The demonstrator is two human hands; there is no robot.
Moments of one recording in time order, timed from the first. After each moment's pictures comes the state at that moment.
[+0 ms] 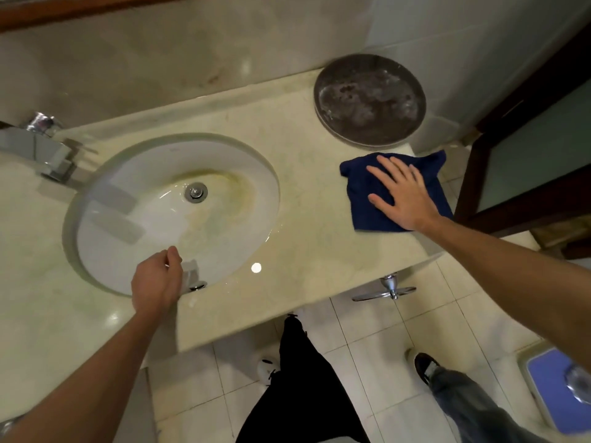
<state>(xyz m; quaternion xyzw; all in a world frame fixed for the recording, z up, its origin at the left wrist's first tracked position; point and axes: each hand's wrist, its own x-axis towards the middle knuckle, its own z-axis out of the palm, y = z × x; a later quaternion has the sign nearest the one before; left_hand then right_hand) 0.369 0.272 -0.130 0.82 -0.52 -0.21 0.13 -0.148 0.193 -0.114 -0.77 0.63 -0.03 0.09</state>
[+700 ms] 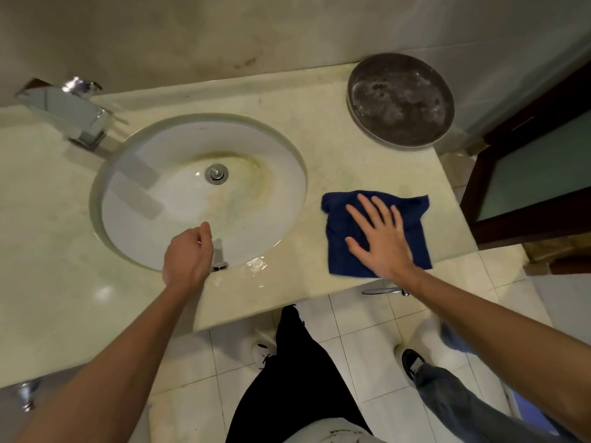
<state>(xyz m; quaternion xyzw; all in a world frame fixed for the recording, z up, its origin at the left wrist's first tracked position) 0.365 0.272 -0.126 0.81 -0.52 -0.25 0.14 -0.032 0.275 -0.118 -0.78 0.62 0.02 0.06</state>
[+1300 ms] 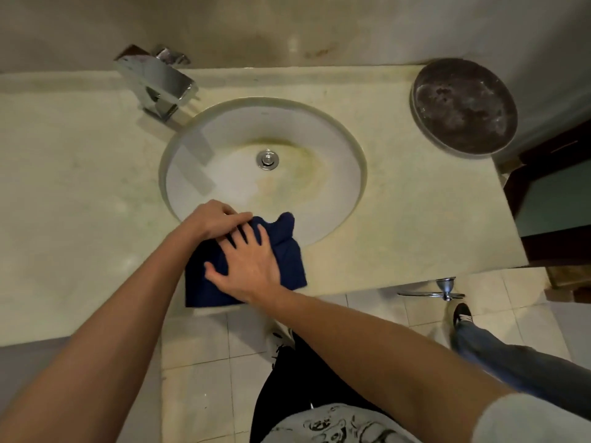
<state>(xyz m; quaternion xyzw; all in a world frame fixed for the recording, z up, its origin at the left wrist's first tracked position) 0.448 0.240 -0.076 0.72 -0.52 -0.46 -0.03 0.331 0.324 -0.112 -0.84 0.52 -0.01 0.18</state>
